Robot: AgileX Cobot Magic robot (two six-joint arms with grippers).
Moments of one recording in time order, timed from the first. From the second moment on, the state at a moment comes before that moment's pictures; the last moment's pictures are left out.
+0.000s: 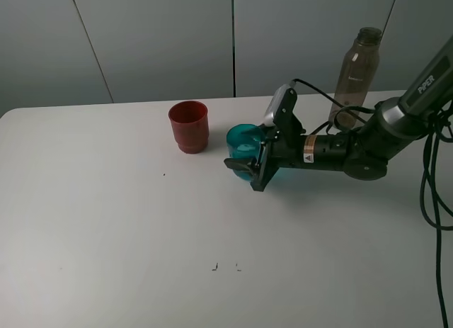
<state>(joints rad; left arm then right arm) 0.03 0.00 -0.51 0.10 1.09 -0.04 0.30 2.26 -0.89 -0.91 -1.01 0.12</state>
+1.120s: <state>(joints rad) 0.03 0.00 -0.51 0.10 1.09 -0.04 0.30 2.20 -0.89 -0.92 -0.95 0.20</state>
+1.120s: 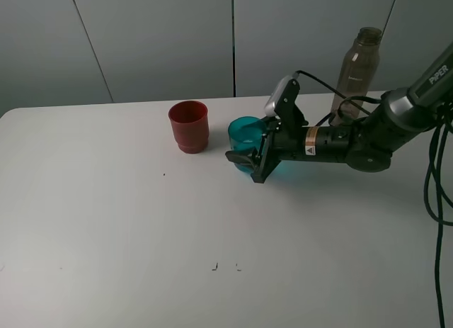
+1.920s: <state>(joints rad) 0.03 0.00 -0.51 0.10 1.09 -0.04 0.31 1.91 -0.92 -0.93 -0.70 0.47</state>
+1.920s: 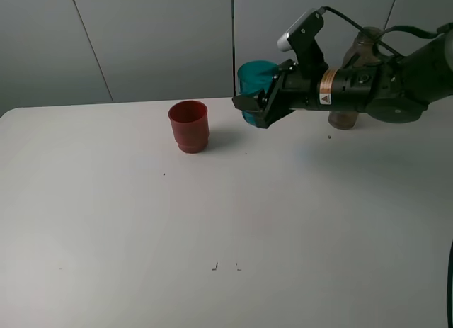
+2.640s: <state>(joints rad) 0.03 0.00 -0.51 0.10 1.09 -0.04 0.47 2.07 -1.39 -0.91 -0.43 0.81</state>
